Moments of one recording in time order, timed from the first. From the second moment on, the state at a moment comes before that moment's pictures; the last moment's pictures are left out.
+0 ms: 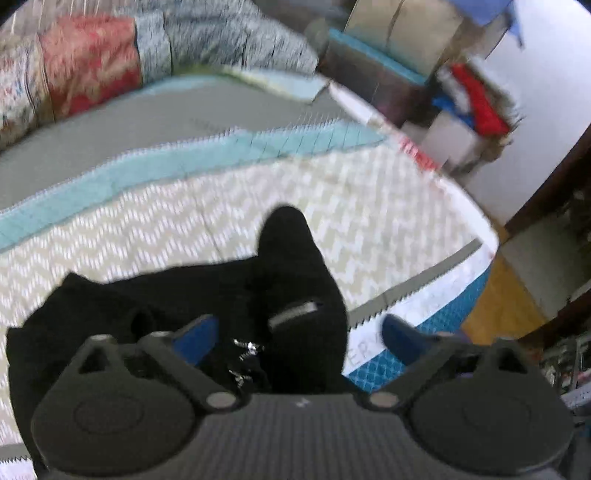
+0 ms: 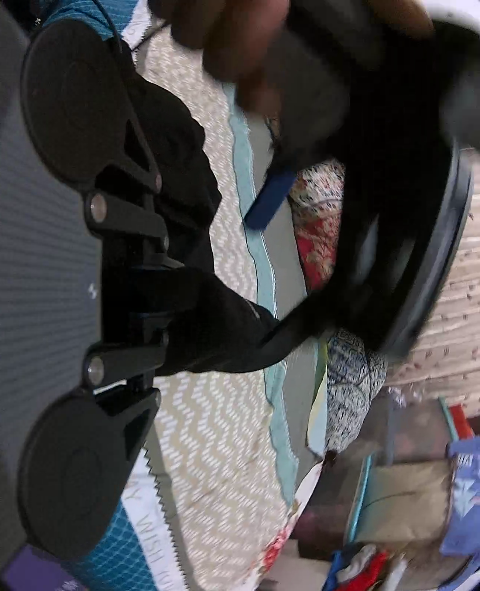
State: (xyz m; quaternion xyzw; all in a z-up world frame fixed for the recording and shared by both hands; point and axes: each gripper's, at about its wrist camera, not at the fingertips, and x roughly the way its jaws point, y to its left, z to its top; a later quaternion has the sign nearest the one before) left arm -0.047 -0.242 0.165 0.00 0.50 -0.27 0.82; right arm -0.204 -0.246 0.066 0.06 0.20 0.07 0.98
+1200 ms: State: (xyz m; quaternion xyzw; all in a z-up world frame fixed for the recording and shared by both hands) left arm -0.102 0.042 0.084 -0.28 0.49 -0.12 0.82; right arm -0.237 -0.173 0.082 0.00 0.16 0.24 0.96
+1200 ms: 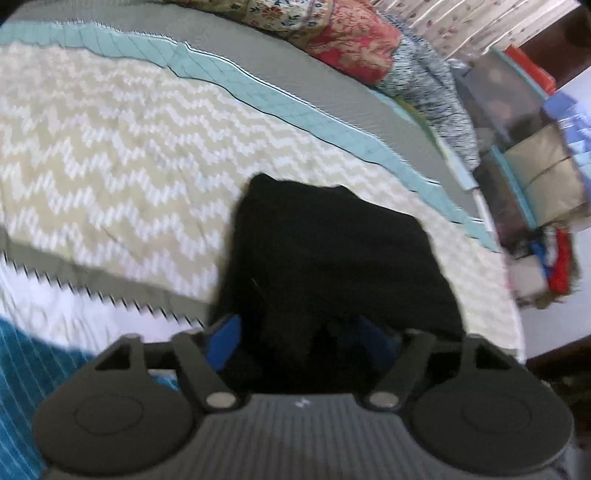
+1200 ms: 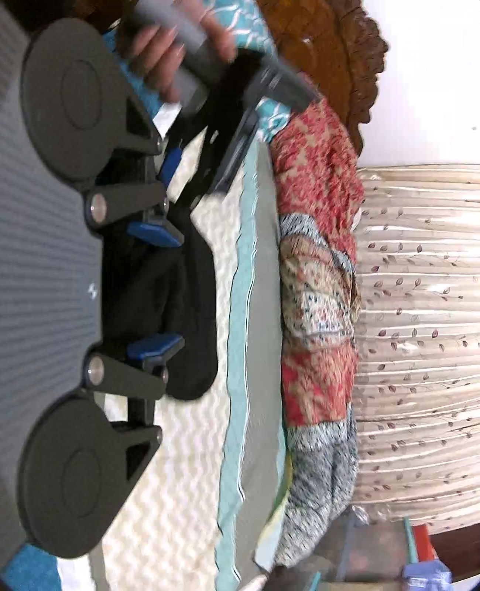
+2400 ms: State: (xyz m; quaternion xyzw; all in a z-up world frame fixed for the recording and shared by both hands) left arm -0.157 0.040 0.134 -0.19 0.41 -0.11 0.88; right arm -0.190 -0.207 0.077 0.07 0.26 0.26 0.93
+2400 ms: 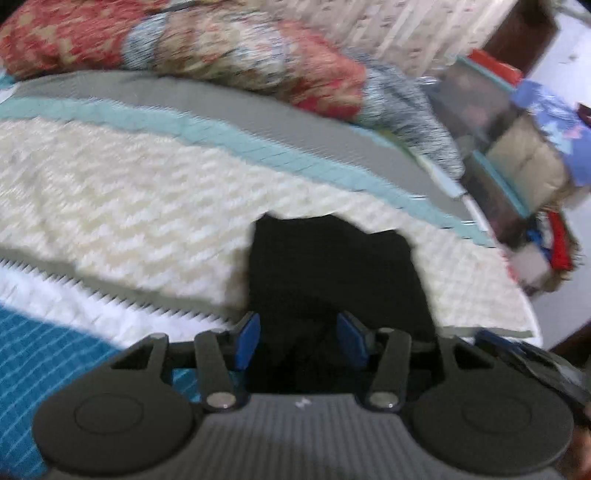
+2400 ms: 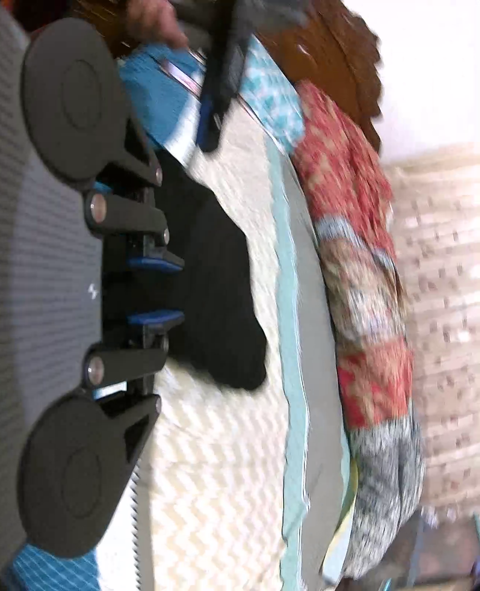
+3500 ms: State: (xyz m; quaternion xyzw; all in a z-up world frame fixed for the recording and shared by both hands) left arm -0.119 -0.032 0.094 -0.11 0.48 -0.12 0.86; right arm -0.073 -0.239 0.049 0.27 0.31 0.16 0.90
